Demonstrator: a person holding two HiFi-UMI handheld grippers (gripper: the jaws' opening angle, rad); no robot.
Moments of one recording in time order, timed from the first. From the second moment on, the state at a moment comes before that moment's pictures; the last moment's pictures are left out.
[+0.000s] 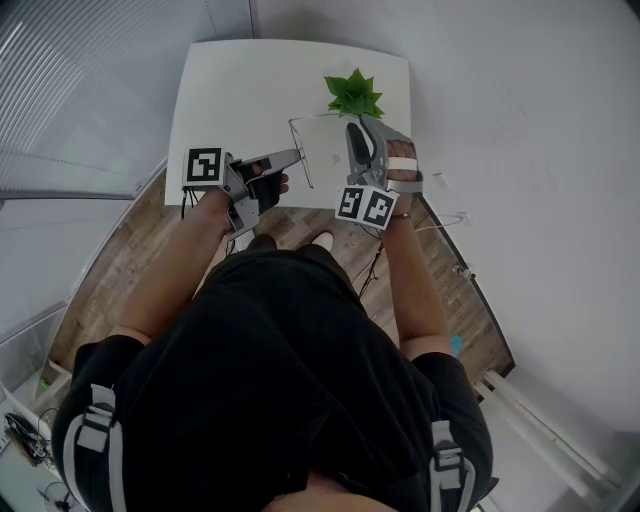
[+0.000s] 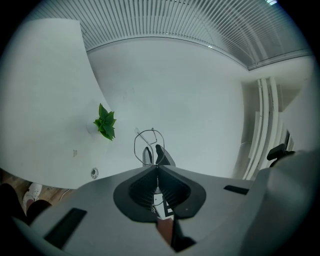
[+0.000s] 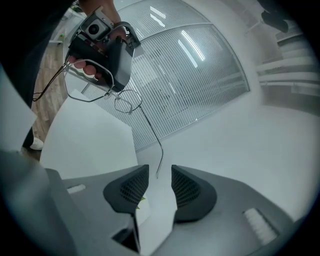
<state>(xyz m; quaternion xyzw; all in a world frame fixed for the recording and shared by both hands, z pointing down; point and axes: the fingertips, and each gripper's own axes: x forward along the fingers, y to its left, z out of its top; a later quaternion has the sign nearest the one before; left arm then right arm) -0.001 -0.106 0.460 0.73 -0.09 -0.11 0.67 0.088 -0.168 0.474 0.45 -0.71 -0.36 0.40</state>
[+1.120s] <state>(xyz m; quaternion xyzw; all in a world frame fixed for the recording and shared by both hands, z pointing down) 0.000 -0.110 0.453 0.72 -0.09 -0.12 0.67 0.094 -0.179 0.479 0.46 -0.70 -0.36 0.42</state>
